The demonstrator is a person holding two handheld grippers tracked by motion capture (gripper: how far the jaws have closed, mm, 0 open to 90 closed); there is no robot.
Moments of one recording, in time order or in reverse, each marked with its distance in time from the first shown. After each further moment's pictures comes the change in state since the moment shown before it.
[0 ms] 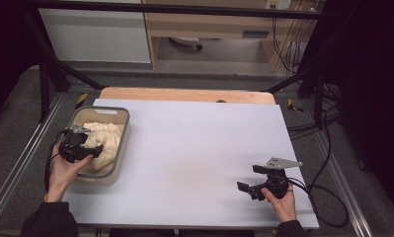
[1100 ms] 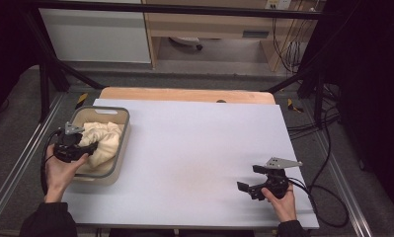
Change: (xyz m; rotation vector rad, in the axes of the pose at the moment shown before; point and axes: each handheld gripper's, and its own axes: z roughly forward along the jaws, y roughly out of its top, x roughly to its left) left arm 0.005 -0.003 -0.015 -0.088 -0.007 -0.038; right arm 0.000 0.000 0.000 0.002 -0.002 -0.001
